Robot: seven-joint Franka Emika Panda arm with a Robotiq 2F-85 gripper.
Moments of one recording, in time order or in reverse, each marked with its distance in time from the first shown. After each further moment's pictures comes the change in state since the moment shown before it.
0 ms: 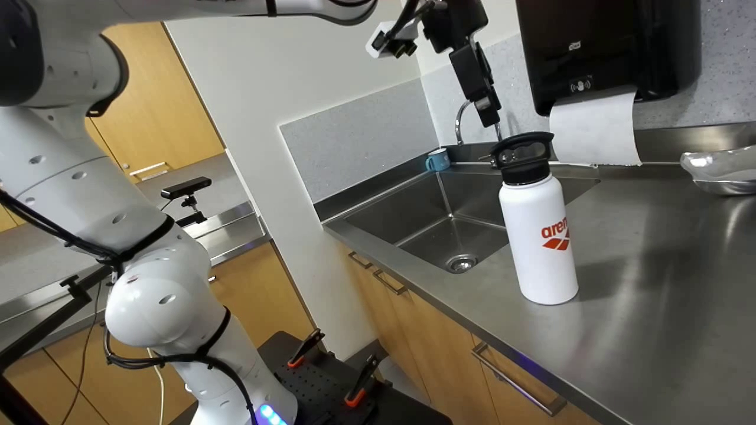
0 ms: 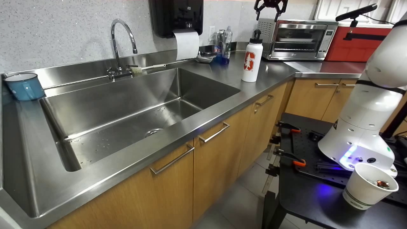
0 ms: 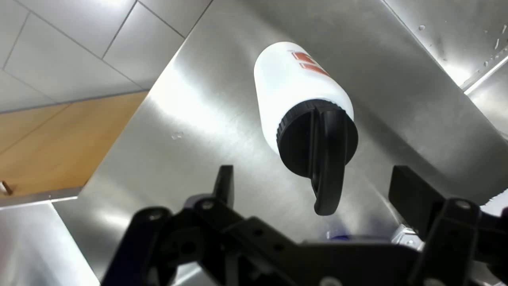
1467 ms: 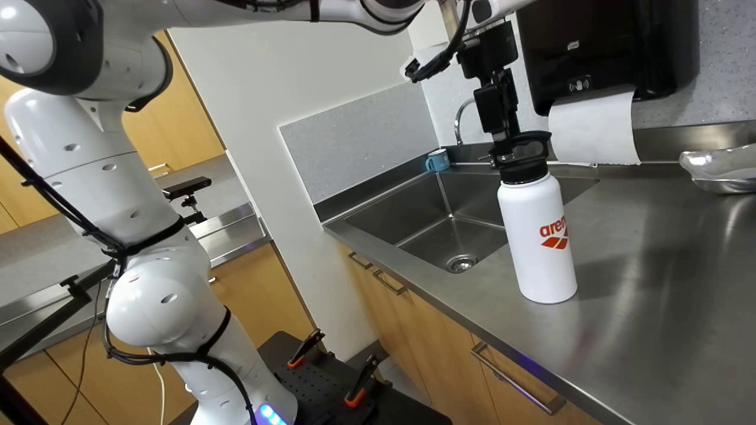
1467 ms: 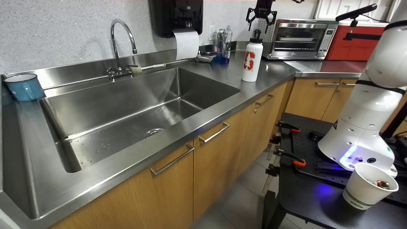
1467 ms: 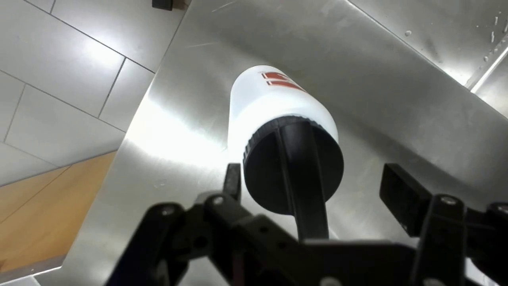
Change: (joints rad) arm 0.015 0.167 -0.032 0.082 0.135 -0.016 0.087
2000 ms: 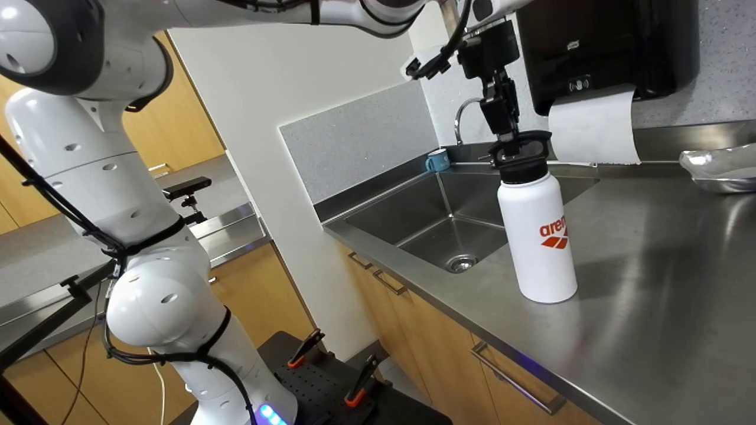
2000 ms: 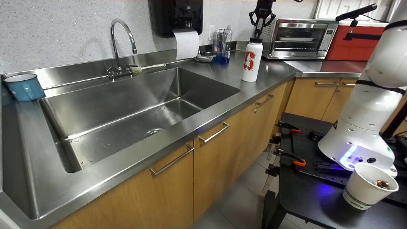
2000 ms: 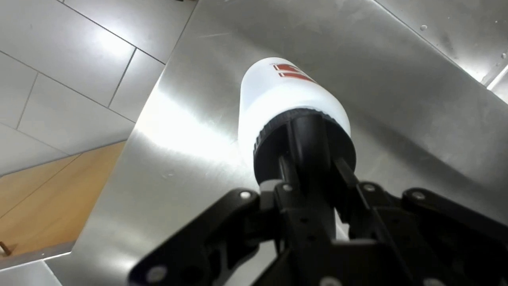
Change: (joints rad) arm 0.002 0.002 0.000 0.001 -0.039 0.000 0.000
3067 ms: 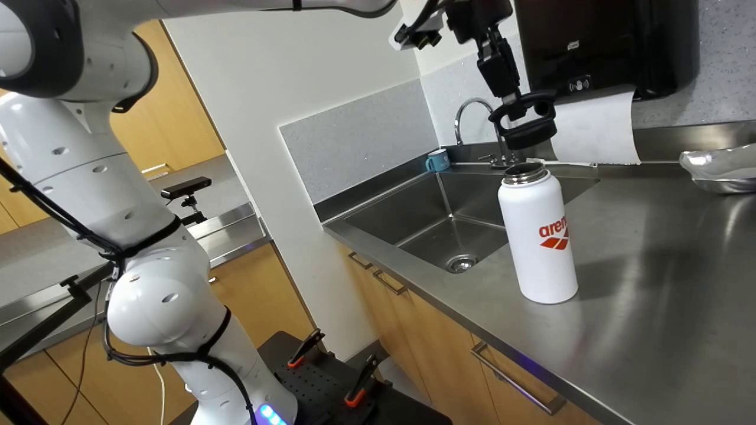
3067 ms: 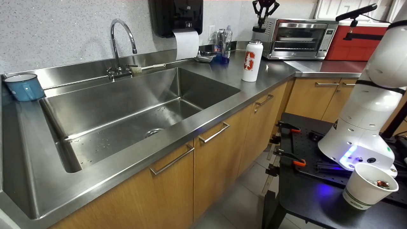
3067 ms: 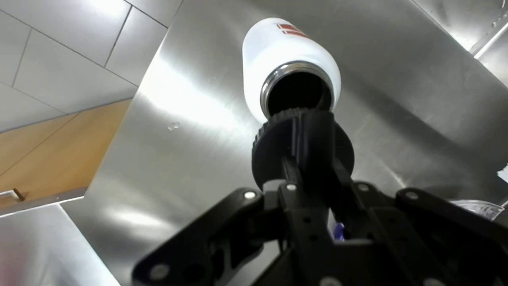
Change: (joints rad) arm 0.007 -0.061 0.000 0.040 -0.080 -0.001 0.000
